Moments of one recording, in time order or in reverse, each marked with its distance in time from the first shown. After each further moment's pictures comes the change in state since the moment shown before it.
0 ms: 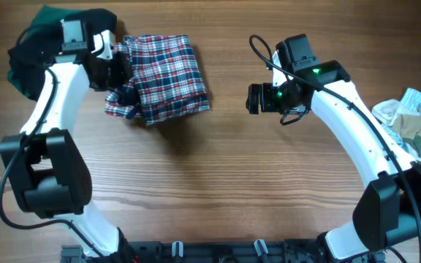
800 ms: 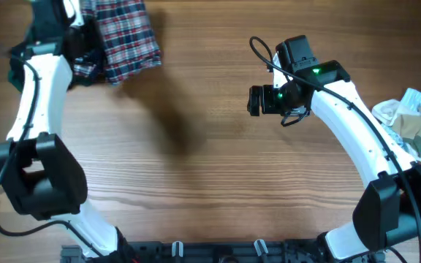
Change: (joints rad) left arm 0.067 0.000 0.147 0.225 -0.195 0.091; right arm 0.000 0.000 0.000 -0.029 0.011 0.000
